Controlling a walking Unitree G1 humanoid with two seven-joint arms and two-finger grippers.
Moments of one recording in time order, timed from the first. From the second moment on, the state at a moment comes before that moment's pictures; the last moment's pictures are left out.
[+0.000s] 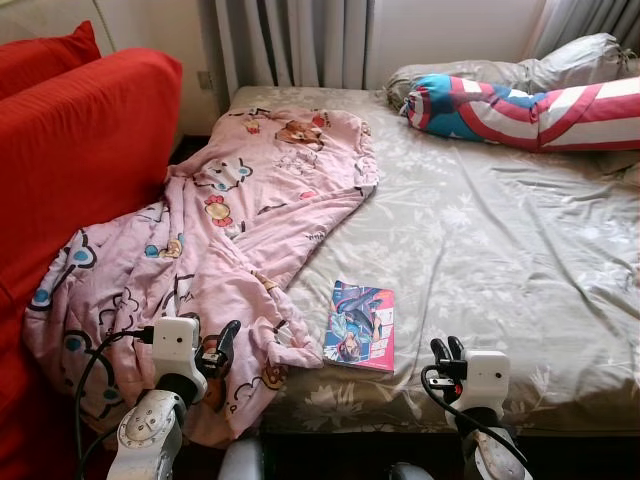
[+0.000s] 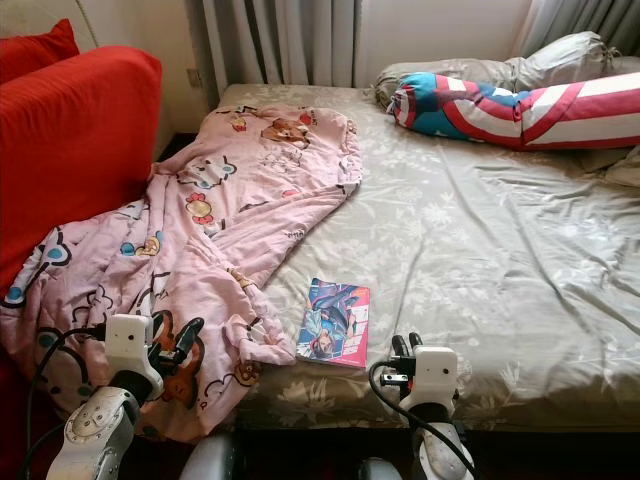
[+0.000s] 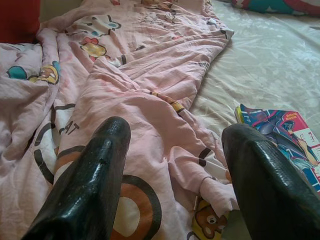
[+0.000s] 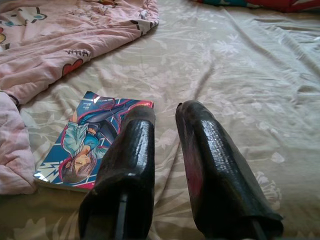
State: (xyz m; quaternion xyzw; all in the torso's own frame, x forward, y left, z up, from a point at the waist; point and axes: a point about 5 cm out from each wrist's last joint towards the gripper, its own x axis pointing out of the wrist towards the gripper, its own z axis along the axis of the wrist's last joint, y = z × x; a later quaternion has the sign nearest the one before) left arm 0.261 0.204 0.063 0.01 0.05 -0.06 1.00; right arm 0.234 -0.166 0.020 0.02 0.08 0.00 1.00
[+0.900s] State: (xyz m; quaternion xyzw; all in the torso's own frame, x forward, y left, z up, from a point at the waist) left arm 0.263 0.202 0.063 0.01 0.05 -0.06 1.00; right arm 0.235 -0.165 0.019 0.02 0.09 0.00 1.00
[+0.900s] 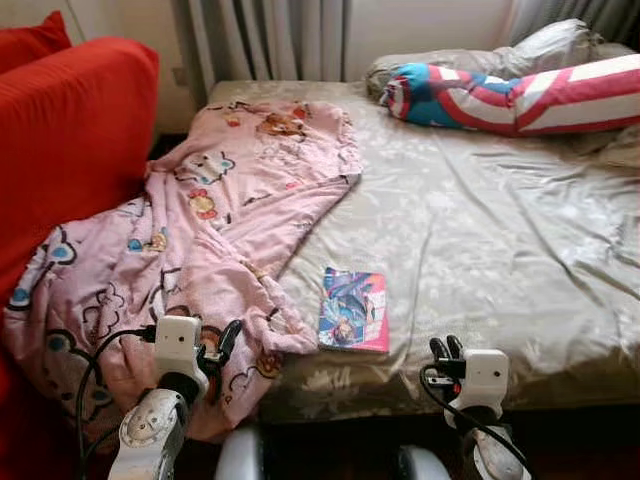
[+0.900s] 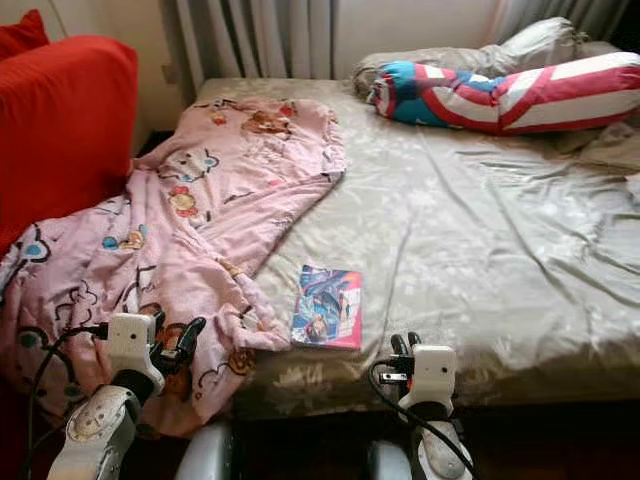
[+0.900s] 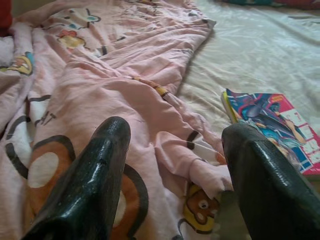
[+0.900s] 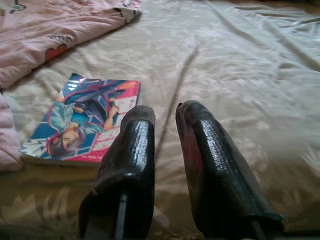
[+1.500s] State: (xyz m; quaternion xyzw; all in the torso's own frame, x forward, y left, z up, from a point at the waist) left arm 0.264 0.202 0.062 0.01 0.06 -0.07 1.00; right arm 0.235 -0.153 0.021 0.02 0.08 0.03 1.00
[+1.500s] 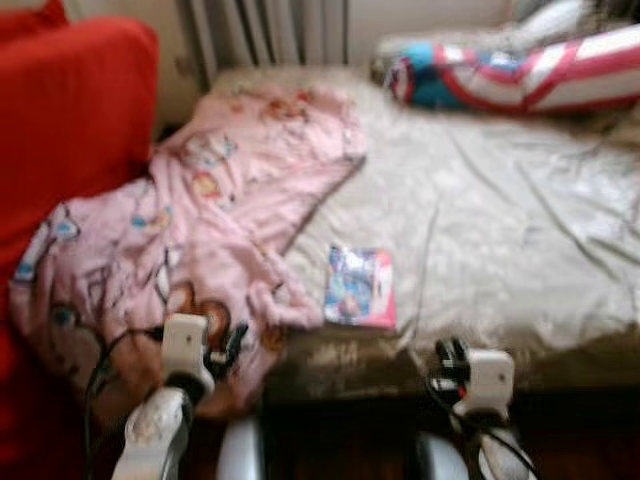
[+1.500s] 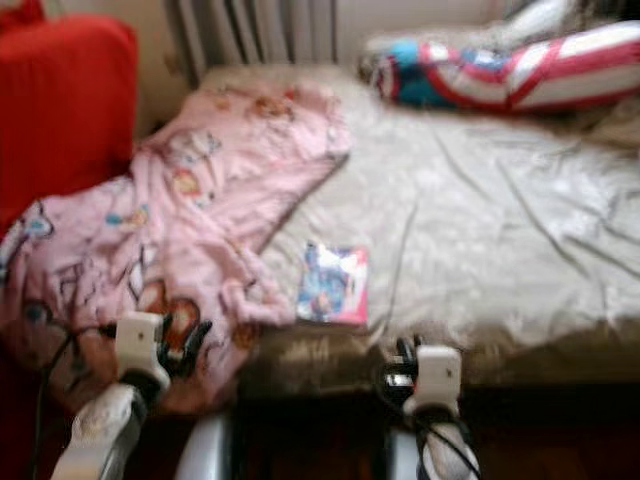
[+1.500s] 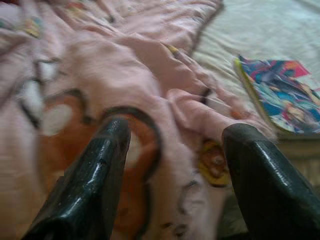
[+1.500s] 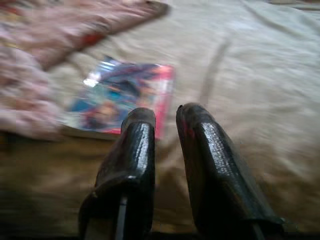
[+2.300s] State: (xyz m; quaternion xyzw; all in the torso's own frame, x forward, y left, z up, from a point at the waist) left arm 0.265 0.198 0.062 0.01 0.06 -0.07 1.00; right arm 0.234 -0.159 0.021 0.02 0.08 0.02 1.00
